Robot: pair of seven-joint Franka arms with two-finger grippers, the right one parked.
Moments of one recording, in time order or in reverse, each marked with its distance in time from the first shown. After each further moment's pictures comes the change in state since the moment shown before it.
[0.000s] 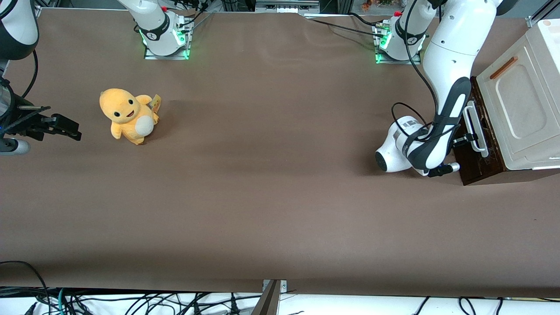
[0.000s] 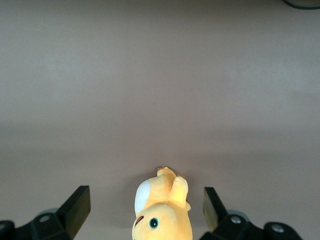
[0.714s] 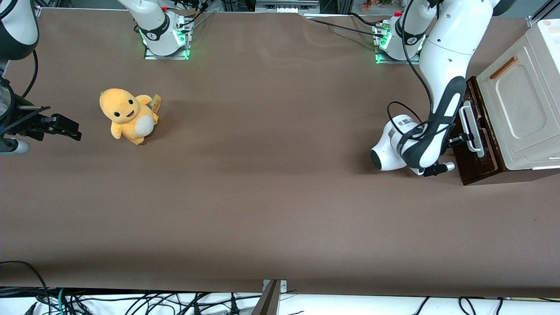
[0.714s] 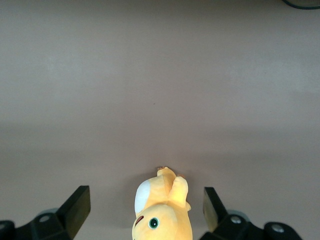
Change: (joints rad) arm -0.019 0.000 -0.022 0.000 -0.004 -0.016 -0.011
